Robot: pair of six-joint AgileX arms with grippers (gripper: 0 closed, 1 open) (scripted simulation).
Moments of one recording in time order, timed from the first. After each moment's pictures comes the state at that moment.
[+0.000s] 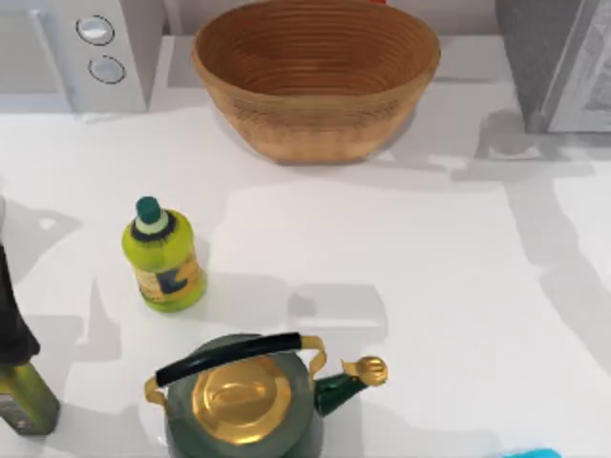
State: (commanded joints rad) left arm 0.00 0.00 0.00 0.00 0.00 0.00; right arm 0.33 1.05 0.89 0.42 0.27 0.00
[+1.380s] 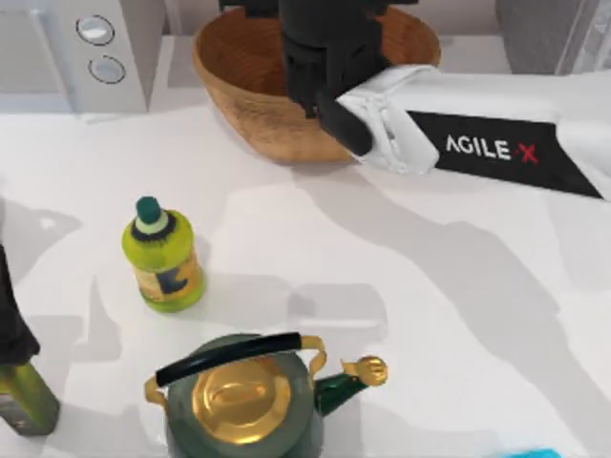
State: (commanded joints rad) left arm 0.00 0.00 0.00 0.00 0.00 0.00; right arm 0.68 2.26 1.70 0.54 0.70 0.02
